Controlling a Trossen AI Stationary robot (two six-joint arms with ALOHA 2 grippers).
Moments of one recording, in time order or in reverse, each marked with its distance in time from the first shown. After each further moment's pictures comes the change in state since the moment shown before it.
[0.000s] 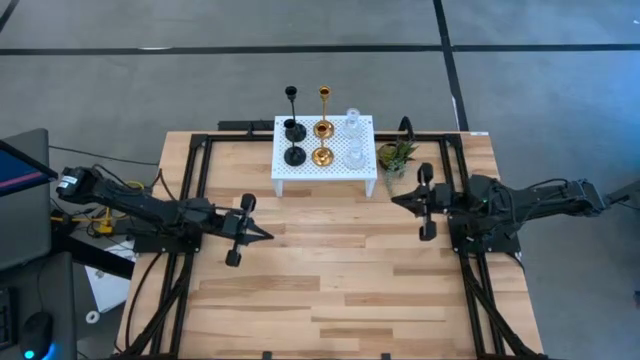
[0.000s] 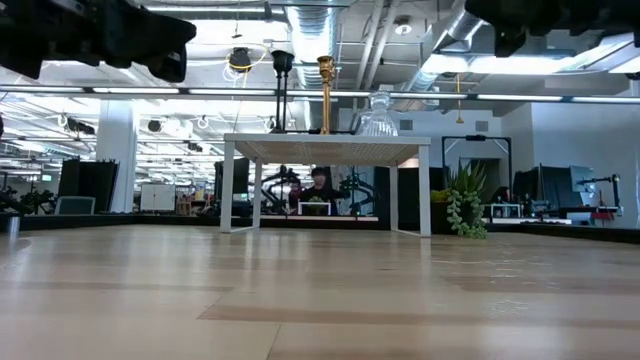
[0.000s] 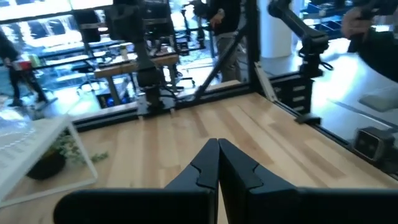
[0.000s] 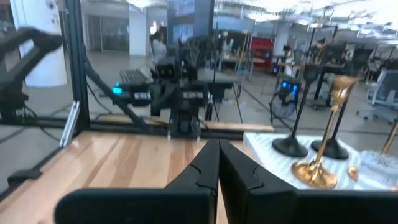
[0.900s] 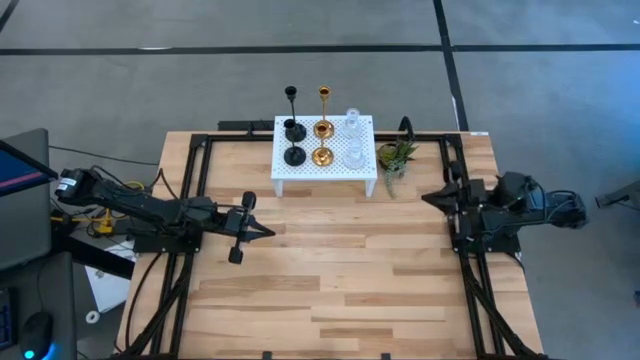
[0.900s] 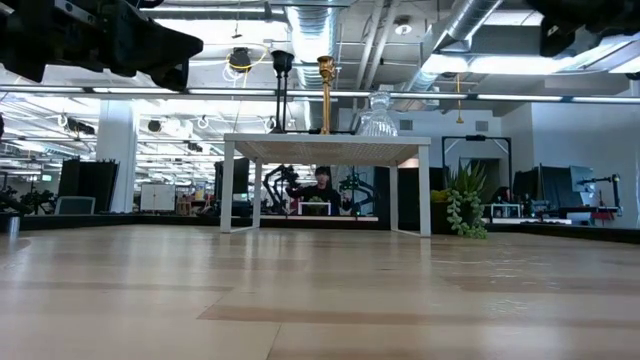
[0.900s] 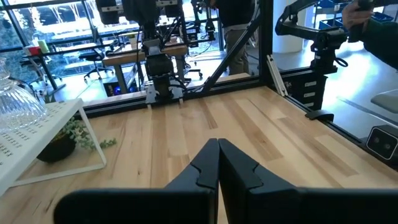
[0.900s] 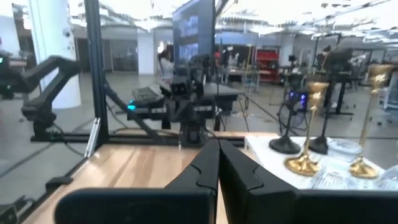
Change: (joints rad) left arm 0.038 0.005 0.000 -0.022 -0.002 -0.031; right arm 0.000 -0.442 0.001 -0.384 -0.026 0.052
